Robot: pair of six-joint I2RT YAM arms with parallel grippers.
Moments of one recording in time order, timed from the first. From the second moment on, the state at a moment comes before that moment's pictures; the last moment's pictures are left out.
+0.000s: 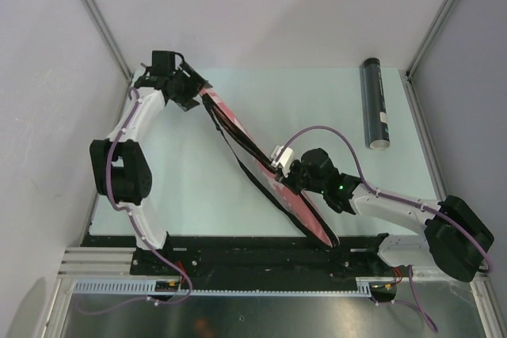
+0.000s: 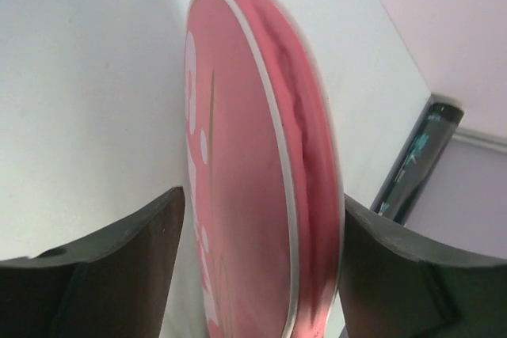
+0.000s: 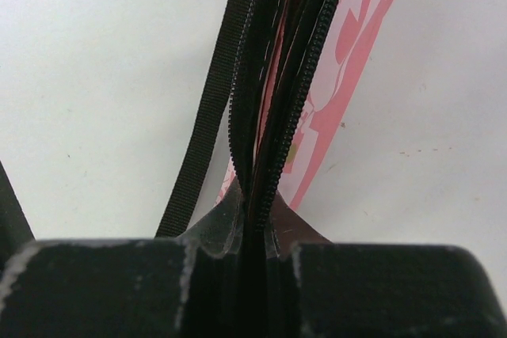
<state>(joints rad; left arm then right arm) -0.09 1.84 1.65 -0.59 0.19 -0.92 0.84 1.24 0.62 0.13 -0.15 -0.24</state>
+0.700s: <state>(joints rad) -0.07 1.69 1.45 -0.57 0.18 -0.99 0.87 1.47 1.07 0.22 0.05 0.21</state>
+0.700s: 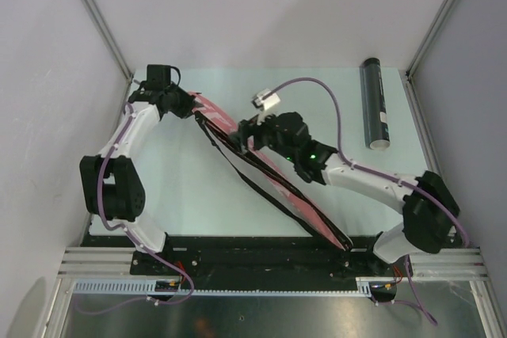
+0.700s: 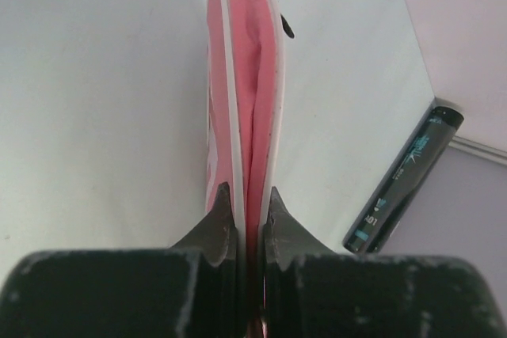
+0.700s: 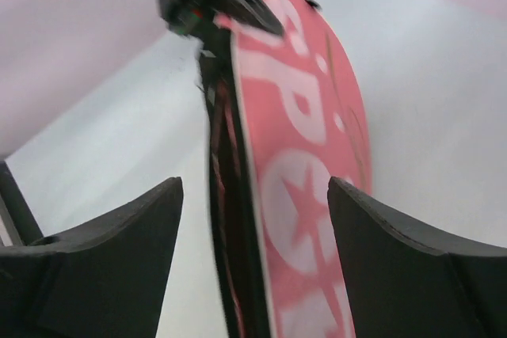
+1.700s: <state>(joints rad) -0.07 1.52 1.30 -0.58 0.16 -1.05 0.99 1.84 1.15 0.75 -0.18 -0.63</state>
